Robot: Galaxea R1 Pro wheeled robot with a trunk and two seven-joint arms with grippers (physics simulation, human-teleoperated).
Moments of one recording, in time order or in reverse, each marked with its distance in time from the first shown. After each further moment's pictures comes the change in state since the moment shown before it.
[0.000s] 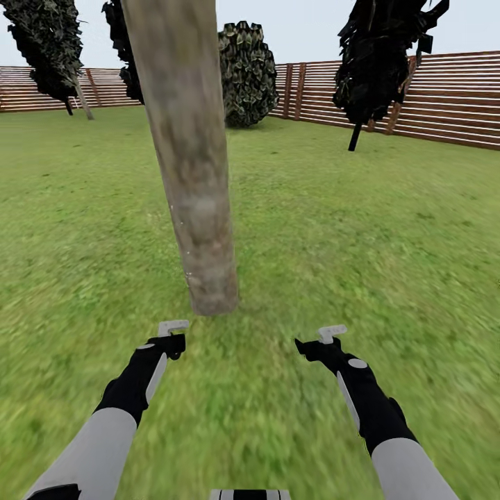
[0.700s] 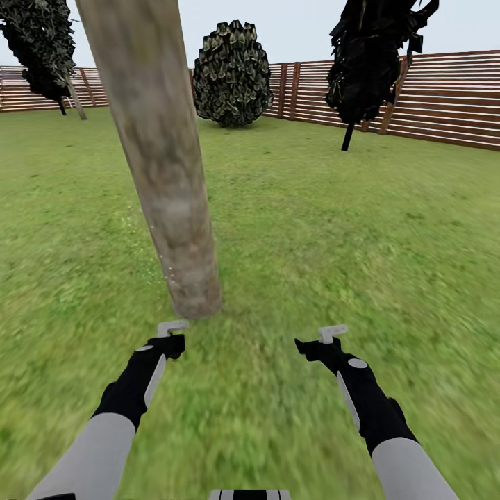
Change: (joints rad) left arm 0.025 -0.002 -0.002 -0.046 0.001 0.002 -0.012; right arm 0.000 0.000 0.000 0.000 -0.001 0.000 0.000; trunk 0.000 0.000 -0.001
